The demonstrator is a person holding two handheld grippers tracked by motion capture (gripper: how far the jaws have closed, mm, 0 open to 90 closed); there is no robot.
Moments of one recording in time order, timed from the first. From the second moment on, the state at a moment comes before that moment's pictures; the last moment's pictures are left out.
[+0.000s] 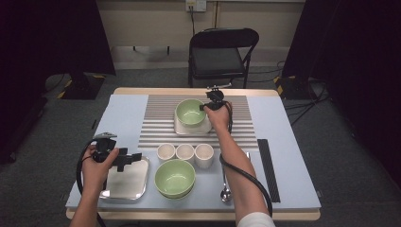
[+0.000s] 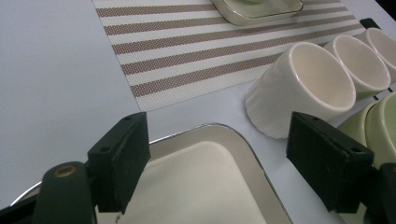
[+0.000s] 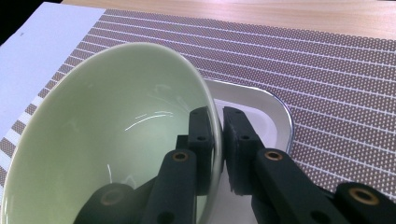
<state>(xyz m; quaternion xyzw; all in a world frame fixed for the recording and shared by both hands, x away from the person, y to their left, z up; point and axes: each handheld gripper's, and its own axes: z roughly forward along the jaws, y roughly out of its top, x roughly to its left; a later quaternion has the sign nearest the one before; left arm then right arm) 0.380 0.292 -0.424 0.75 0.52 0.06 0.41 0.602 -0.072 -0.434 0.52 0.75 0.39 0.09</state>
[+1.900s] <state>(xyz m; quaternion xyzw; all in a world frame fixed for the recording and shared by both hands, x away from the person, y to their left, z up) 0.379 0.291 -0.424 0.75 0.52 0.06 0.41 0.601 -0.069 -0.438 0.52 0.76 0.37 0.11</state>
